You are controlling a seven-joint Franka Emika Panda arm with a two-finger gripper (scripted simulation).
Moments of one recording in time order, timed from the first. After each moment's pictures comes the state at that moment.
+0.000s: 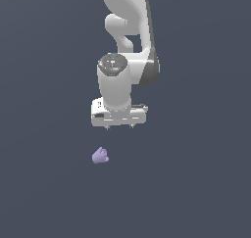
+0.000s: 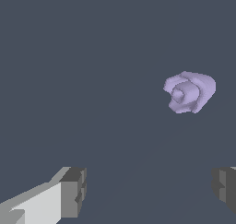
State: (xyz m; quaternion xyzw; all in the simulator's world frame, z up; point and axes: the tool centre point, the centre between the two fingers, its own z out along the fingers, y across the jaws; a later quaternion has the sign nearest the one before) arm 0.022 -0.023 0.160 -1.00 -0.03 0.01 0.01
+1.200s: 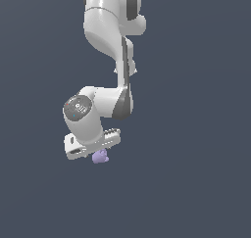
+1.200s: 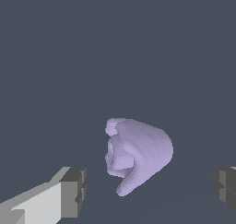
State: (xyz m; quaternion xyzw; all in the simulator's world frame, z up) arm 0.097 -0.116 0.087 -0.98 -0.18 0.00 0.00
